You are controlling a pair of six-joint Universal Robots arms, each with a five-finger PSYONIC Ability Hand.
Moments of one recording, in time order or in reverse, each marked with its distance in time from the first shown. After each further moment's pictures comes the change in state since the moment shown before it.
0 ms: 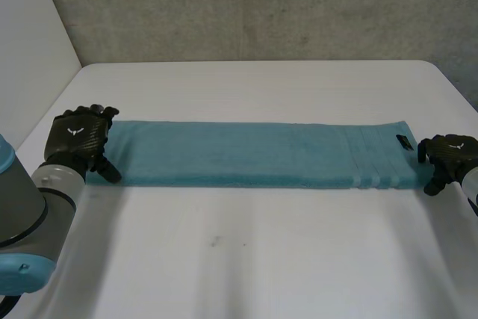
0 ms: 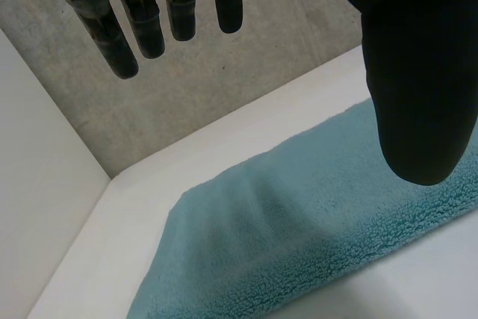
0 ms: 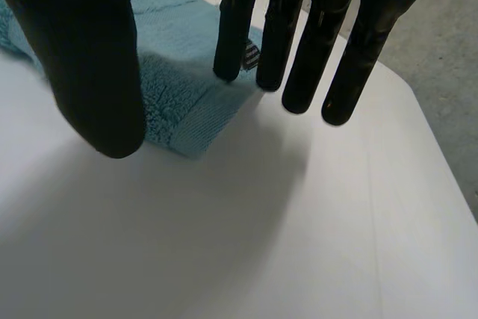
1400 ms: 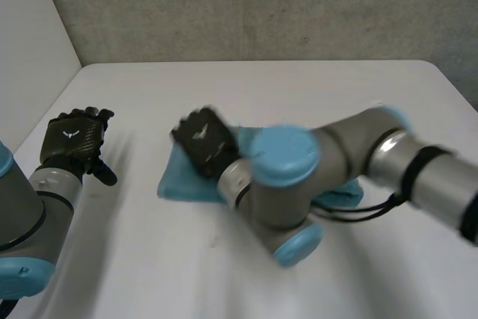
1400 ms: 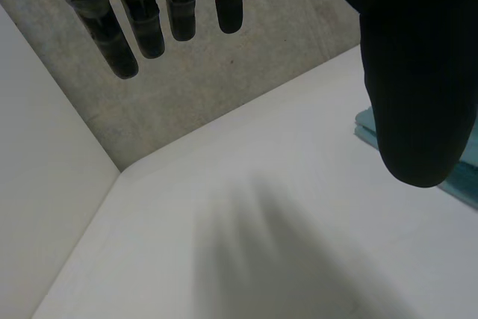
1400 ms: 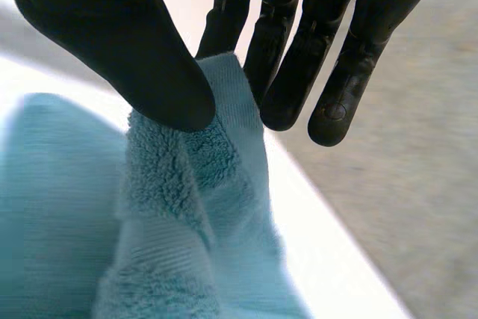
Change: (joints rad) left arm 0.008 0.007 -0.023 0.018 -0.019 0.000; right arm 0.972 0.346 -0.677 -0.026 0.159 -0.001; left_hand 0.000 0.000 0.000 0.000 0.000; right_hand 0.395 0.514 0.520 0.533 0.527
